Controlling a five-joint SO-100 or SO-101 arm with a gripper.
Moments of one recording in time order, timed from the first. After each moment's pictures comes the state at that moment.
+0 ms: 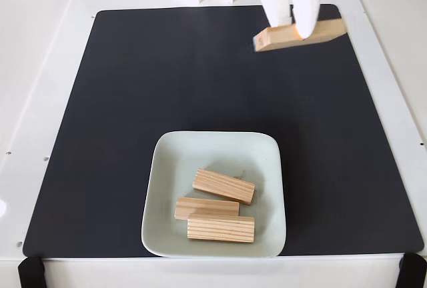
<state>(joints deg) -18.1 86.3 64.5 55.0 -4.5</state>
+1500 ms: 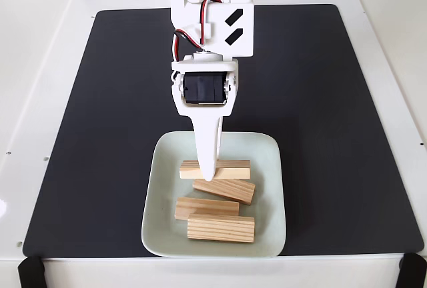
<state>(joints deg) -9.8 49.0 38.9 55.0 9.1</state>
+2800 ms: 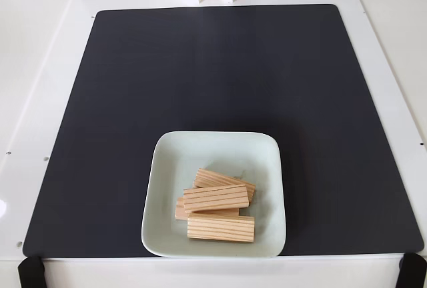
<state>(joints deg) -14.1 146.6 134.6 19.8 9.1</state>
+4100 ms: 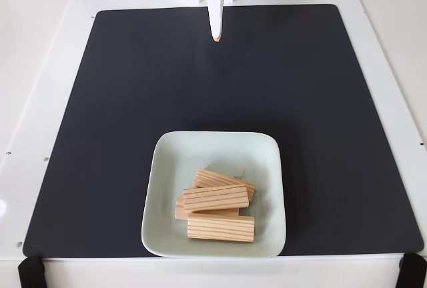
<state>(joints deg) -11.2 192.6 181.4 45.8 6.8</state>
